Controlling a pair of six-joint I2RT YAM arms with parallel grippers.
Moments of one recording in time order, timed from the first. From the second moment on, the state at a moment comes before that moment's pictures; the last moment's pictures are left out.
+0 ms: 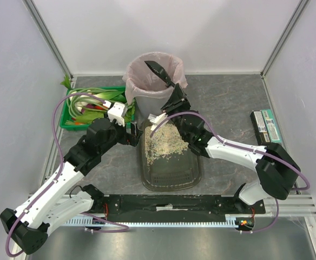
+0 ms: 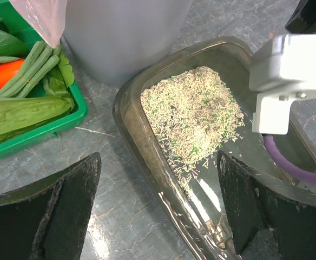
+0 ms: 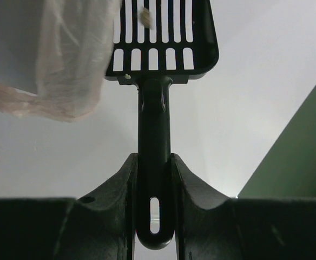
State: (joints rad) left arm -0.61 0.82 0.81 -0.37 -0.07 -0.18; right arm 0.86 1.49 0.90 0.69 0.50 -2.04
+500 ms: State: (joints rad) left arm -0.61 0.82 0.81 -0.37 -0.07 -0.18; right arm 0.86 1.53 0.89 0.83 0.55 -2.08
